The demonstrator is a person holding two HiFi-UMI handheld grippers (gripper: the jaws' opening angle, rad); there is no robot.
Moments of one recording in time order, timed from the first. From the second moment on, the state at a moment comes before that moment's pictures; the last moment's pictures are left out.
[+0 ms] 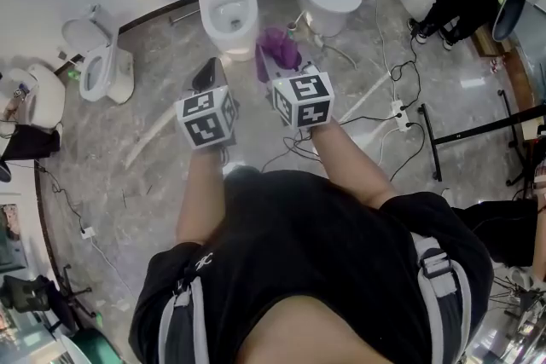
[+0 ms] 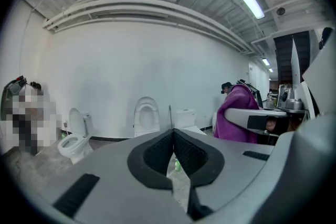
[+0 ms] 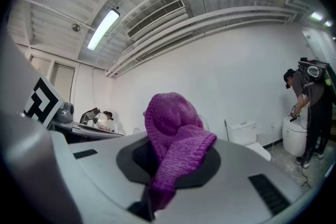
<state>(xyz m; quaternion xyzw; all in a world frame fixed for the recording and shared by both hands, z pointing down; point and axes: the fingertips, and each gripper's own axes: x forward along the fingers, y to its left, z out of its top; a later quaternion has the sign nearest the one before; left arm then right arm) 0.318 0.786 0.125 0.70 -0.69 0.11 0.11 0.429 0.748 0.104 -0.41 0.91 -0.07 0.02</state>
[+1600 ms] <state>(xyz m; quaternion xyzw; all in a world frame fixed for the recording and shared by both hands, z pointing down) 0.185 0.555 0.145 0.72 -0.67 0.09 0.14 0.294 0.523 0.126 -0.44 0.90 -0.04 -0.04</state>
